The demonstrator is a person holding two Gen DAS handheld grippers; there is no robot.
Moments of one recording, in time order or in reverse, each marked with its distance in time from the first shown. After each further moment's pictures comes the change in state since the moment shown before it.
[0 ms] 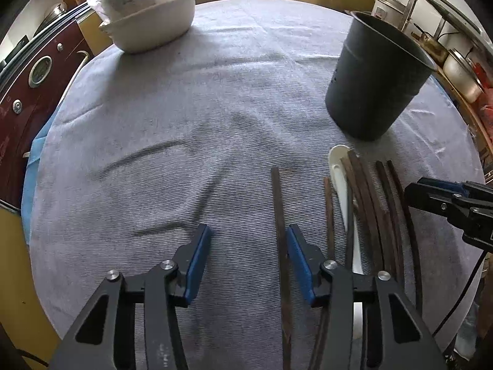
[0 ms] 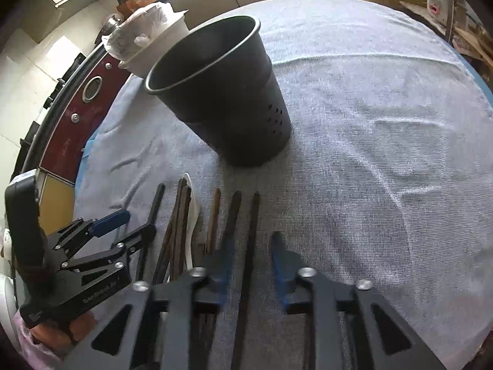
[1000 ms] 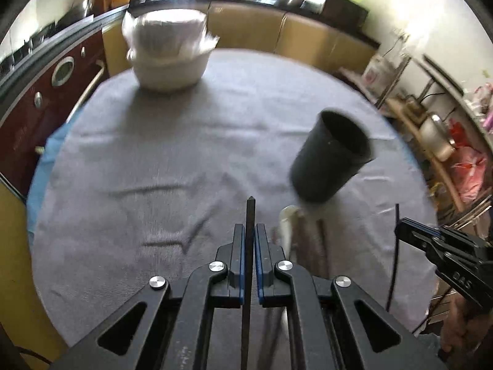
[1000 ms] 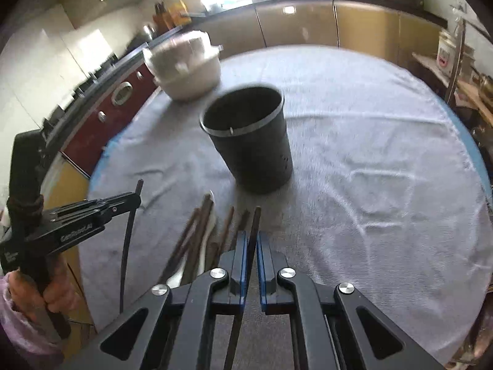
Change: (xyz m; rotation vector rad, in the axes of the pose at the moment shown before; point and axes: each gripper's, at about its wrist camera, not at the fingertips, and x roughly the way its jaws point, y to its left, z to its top) left arm -0.088 0.028 0.002 -0.145 -0.231 -0.147; right arm -0.067 0.014 -0.017 -0.165 -0.206 0.004
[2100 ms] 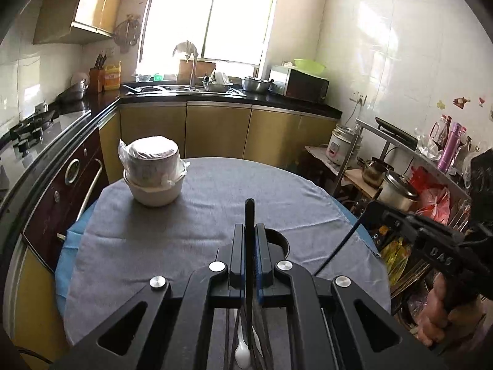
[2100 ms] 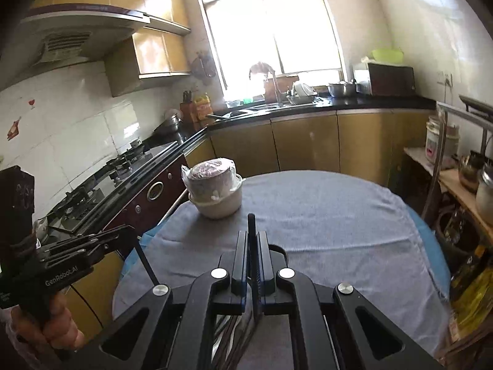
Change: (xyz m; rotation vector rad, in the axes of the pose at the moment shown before) left arm -0.144 -0.057 0.029 0.073 -0.376 -0.059; right arm -0.161 0.023 0.059 -0.081 -0.430 0.015
